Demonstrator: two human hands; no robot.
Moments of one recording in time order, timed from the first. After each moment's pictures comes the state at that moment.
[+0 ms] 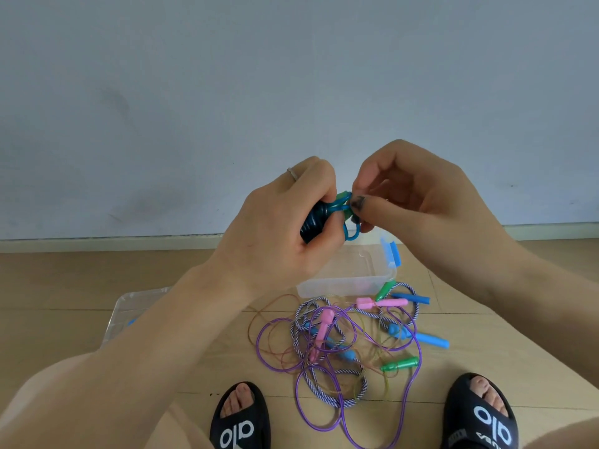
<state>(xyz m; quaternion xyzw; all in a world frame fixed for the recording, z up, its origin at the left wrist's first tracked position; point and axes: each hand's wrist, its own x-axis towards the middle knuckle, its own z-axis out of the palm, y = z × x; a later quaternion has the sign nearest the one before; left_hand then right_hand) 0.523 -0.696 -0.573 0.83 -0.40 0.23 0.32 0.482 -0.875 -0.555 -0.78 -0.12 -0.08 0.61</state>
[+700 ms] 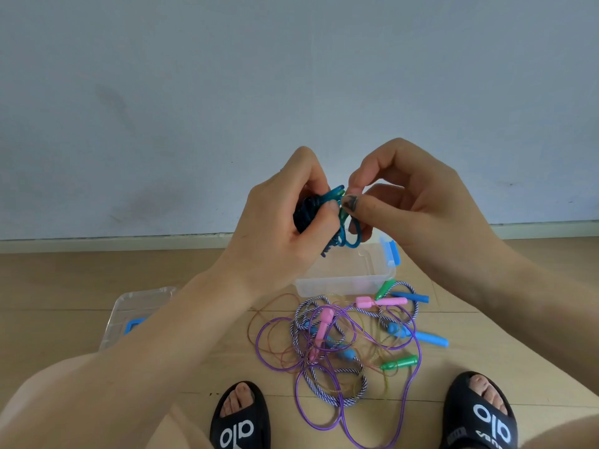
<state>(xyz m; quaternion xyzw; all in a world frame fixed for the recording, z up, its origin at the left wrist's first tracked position) 0.522 -0.698 -0.576 0.81 -0.34 0.14 0.46 0.484 -0.869 -0.561 -0.74 -0.11 -0.08 0.66</state>
